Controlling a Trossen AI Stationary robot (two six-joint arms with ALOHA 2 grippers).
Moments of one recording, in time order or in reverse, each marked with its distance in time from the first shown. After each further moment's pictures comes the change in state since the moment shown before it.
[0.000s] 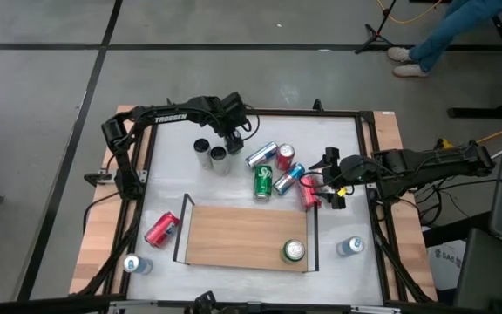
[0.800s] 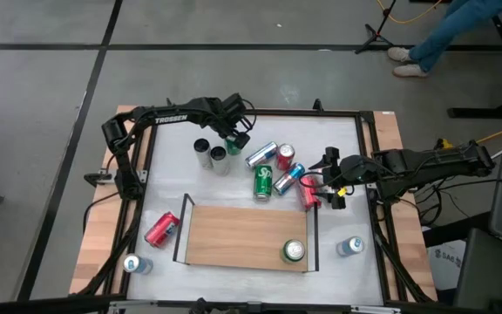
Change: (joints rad) left arm -0.020 0.000 0.000 0.000 -0.031 -0.391; right arm 0.000 0.000 0.000 0.000 0.000 0.000
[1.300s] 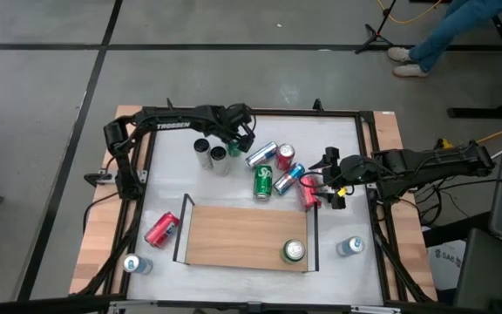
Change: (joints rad) left arm -0.088 0.001 0.000 -0.011 -0.184 -0.213; right arm 0.000 0.000 0.000 0.000 0.000 0.000
